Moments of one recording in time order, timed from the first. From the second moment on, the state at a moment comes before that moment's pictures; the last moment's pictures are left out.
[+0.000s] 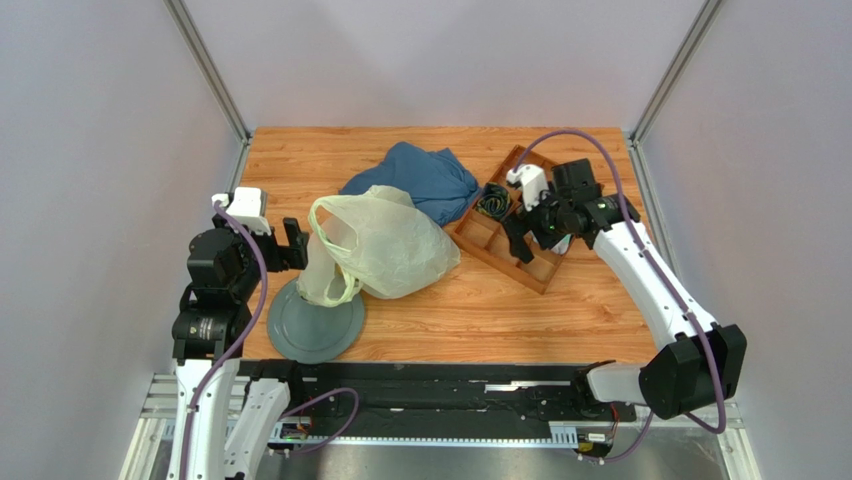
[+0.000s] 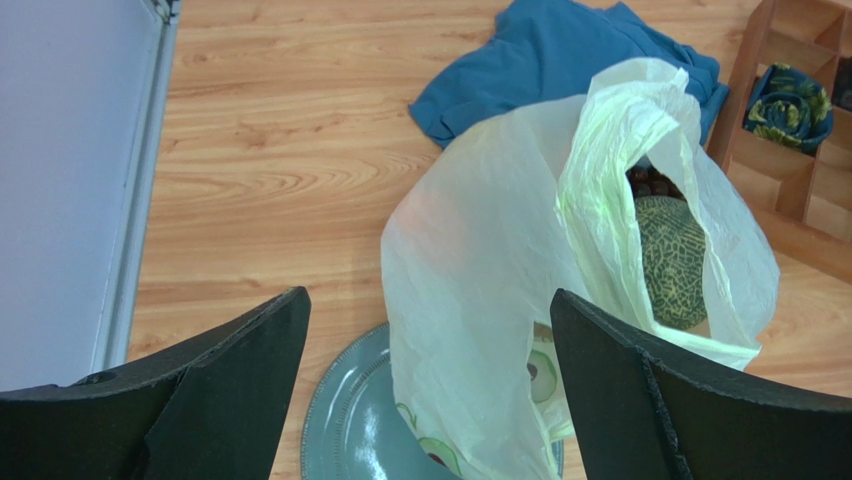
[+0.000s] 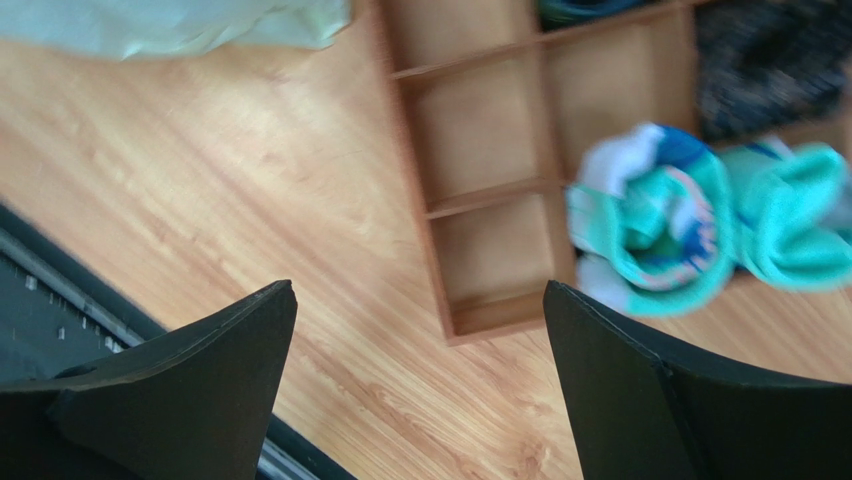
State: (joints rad) left arm -0.02 0.60 0.94 -0.64 0.10 -0.02; right arm 0.28 1.31 1.23 -0.86 -0.26 -0.35
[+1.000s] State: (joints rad) left arm -0.02 0.70 1.08 -1.05 0.58 0.36; right arm 0.25 2.00 1.64 -0.79 -0.16 -0.36
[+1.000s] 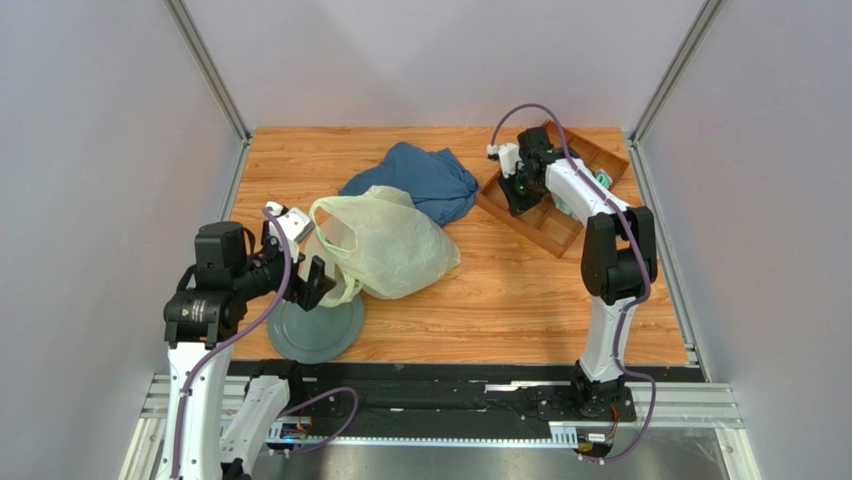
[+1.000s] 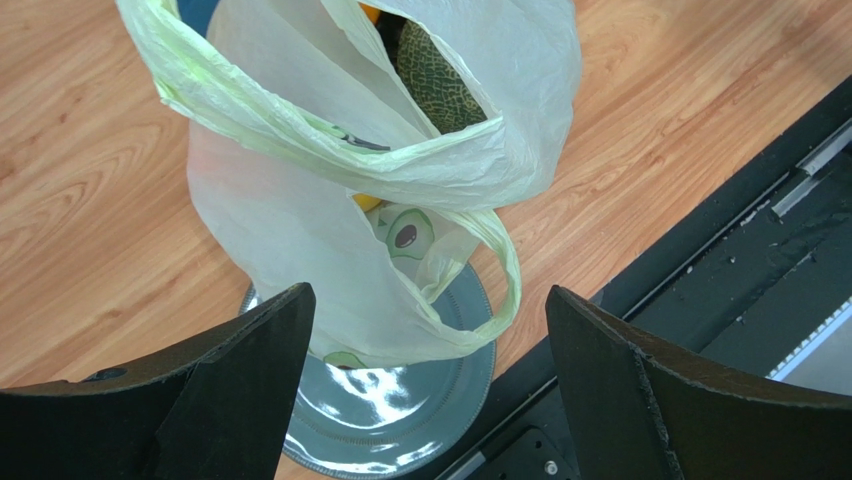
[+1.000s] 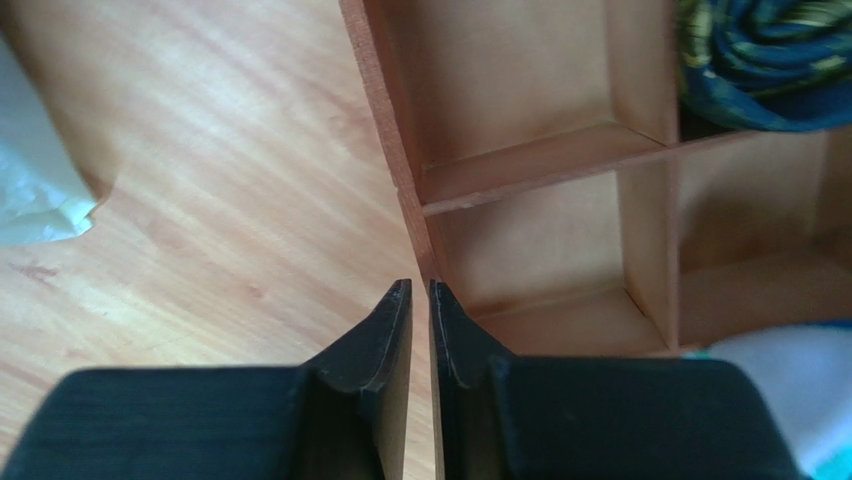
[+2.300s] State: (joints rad) left arm 0.44 1.08 1.17 -1.16 0.63 0.55; right arm 1.05 1.83 1.91 -0.55 -0.45 -0.25
